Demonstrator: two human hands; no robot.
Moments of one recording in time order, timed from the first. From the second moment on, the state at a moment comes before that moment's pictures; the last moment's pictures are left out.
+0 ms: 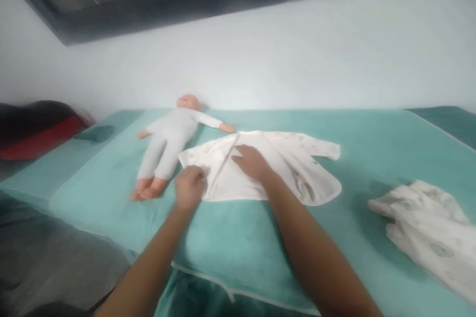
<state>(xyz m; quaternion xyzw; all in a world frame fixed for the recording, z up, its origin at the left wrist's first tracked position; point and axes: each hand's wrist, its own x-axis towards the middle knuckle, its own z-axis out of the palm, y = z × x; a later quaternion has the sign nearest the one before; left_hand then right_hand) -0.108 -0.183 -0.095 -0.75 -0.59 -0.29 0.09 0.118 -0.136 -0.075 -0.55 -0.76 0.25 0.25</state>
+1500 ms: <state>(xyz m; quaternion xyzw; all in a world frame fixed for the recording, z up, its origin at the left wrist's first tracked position) -0.098 -0.181 -0.090 -0.70 -0.68 -0.22 0.02 0.143 -0.127 -0.117 -0.61 -0.79 -0.03 0.10</state>
